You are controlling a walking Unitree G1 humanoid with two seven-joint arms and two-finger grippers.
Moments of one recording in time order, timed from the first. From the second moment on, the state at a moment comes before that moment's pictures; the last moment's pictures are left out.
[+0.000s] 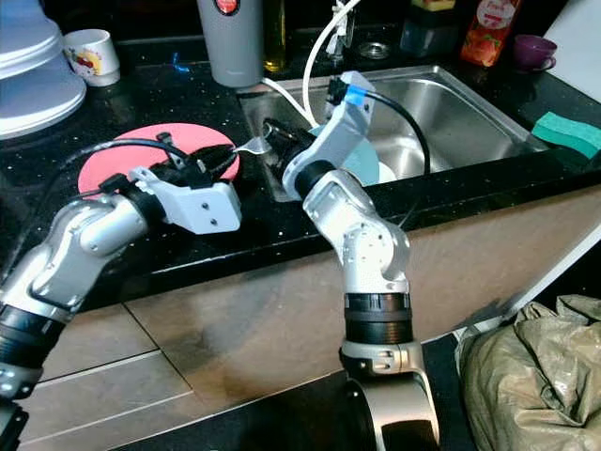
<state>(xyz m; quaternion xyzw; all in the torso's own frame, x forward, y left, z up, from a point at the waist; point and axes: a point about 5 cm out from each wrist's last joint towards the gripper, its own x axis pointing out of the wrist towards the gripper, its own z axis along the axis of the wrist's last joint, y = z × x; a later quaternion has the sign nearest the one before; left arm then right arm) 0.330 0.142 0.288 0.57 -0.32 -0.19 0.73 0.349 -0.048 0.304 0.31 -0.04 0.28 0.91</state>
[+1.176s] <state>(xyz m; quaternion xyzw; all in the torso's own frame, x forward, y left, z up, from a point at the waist) 0.337 0.145 0.305 0.42 -0.30 -0.16 0.85 0.394 -0.136 0.328 0.17 -0.18 0.02 0.97</state>
